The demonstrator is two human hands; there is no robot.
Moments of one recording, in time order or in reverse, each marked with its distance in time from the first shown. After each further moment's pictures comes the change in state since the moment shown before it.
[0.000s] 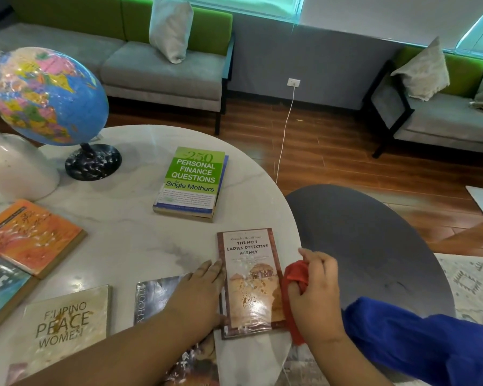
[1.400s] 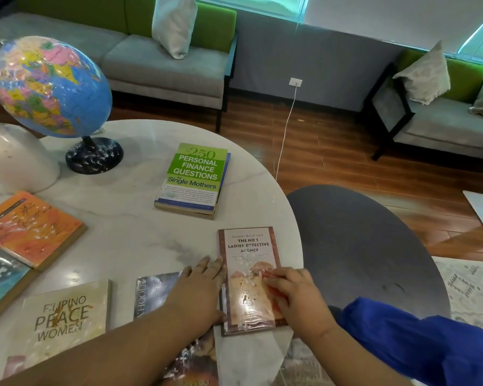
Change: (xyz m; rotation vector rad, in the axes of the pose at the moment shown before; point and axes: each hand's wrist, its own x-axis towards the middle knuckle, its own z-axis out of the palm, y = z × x) left_hand -0.001 -0.001 -0.003 0.027 -0.037 -0.005; right_hand 0.007 0.023 0.019 -0.173 -0.399 -0.299
